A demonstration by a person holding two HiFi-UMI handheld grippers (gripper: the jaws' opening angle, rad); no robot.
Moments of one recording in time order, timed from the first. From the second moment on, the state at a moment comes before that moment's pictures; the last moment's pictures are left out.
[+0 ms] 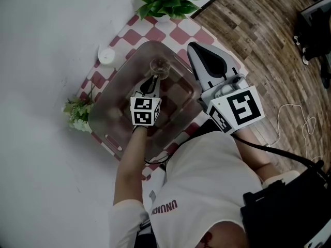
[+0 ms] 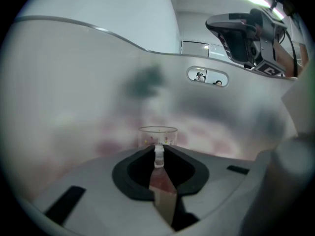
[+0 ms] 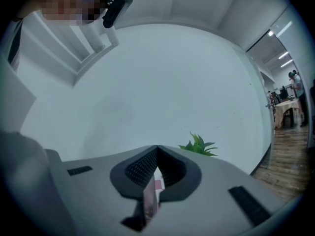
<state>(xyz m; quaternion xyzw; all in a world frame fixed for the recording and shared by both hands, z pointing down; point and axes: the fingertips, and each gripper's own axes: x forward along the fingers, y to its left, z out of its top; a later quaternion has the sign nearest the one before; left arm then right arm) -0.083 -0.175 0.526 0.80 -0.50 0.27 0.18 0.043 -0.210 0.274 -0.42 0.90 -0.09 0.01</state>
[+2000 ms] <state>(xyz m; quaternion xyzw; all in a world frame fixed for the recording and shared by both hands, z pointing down) -0.083 -0.160 0.398 0.83 -0.53 0.16 0.10 0.023 -0.188 0.259 -0.38 0.92 -0.08 0.03</state>
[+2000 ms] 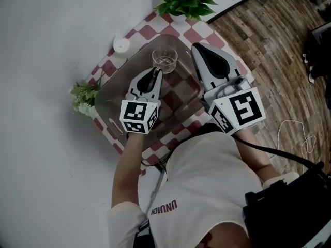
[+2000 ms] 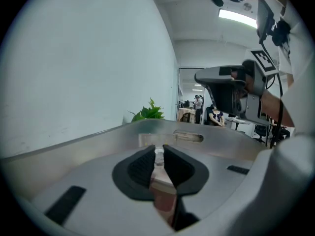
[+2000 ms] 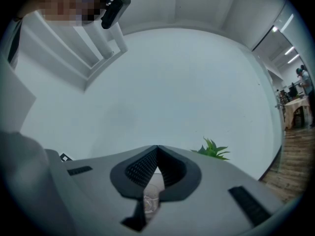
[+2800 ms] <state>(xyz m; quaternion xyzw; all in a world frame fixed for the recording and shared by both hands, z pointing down) -0.096 -0.132 0.346 0.81 -0.57 0.09 0.07 0.012 -0.167 0.252 -0.35 0.93 -0.06 0.03</state>
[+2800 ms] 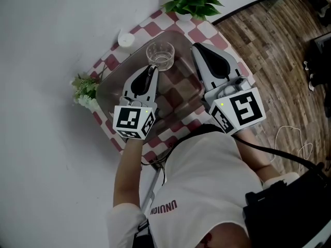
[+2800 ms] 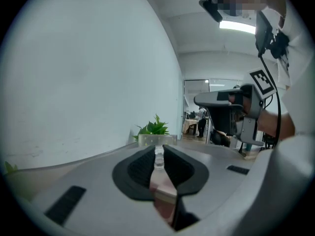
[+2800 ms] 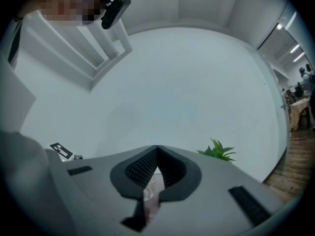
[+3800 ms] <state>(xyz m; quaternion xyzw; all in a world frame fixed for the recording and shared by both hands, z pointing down) -0.127 -0.080 0.299 0.77 -0.64 0.02 0.02 -0.028 -0.136 0.246 -0.29 0.96 -0.05 0.03</state>
